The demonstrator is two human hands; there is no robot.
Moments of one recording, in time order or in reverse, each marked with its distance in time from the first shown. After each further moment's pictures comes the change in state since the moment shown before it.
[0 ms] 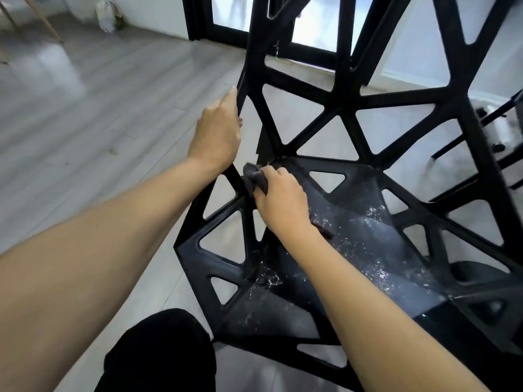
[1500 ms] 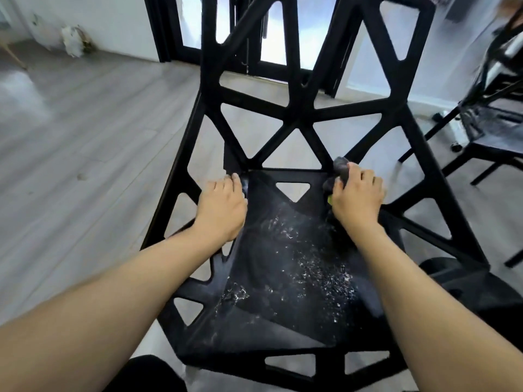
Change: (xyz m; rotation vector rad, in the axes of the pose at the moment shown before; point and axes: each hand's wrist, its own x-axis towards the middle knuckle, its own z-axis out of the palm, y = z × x) left_hand -0.067 0.019 0.078 0.879 -0.381 0.319; right_hand 0.009 0.180 -0.076 -0.341 0.316 0.397
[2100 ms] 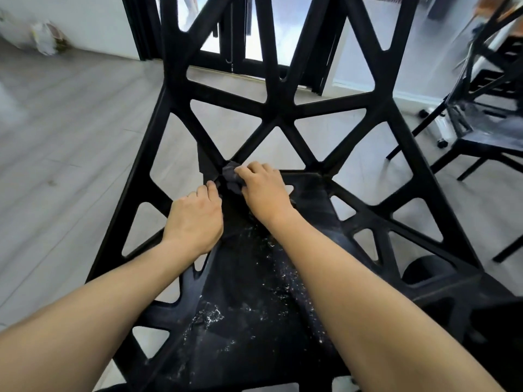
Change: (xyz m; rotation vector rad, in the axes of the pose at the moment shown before) left_hand 0.006 0.004 0.012 -0.032 -0.067 -0.071; right_hand -0.001 -0.107 0.050 0.125 -0.196 -0.573
